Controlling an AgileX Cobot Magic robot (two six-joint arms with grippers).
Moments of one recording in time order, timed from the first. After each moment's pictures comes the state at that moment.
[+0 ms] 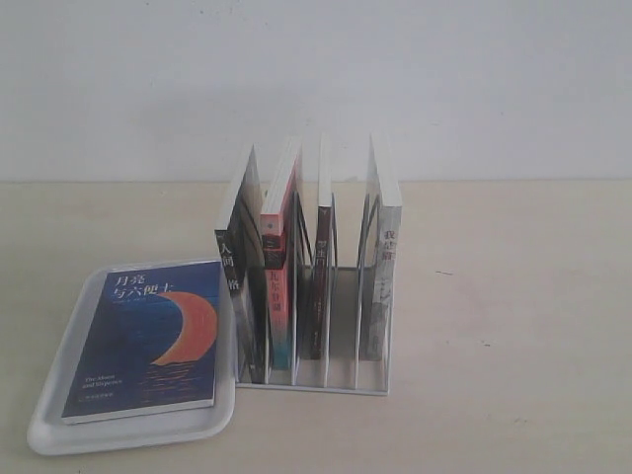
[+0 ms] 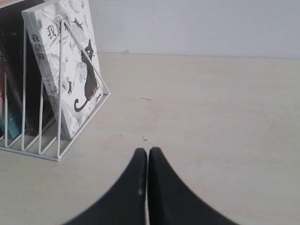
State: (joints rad) left arm -0.20 0.16 -0.48 -0.58 0.38 -0.09; right arm 0.26 0.00 0.00 0.00 0.32 0.06
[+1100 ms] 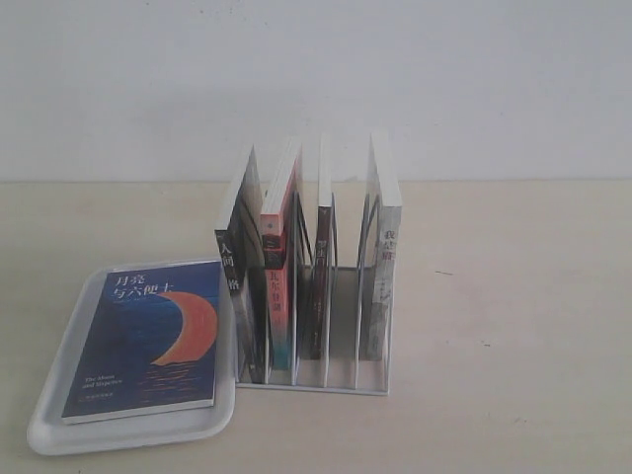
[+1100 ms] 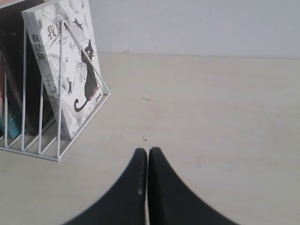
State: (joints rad) left arm -0.14 0.01 0.00 -0.22 -0.01 0.14; right arm 0.26 0.00 0.00 0.00 0.32 0.06
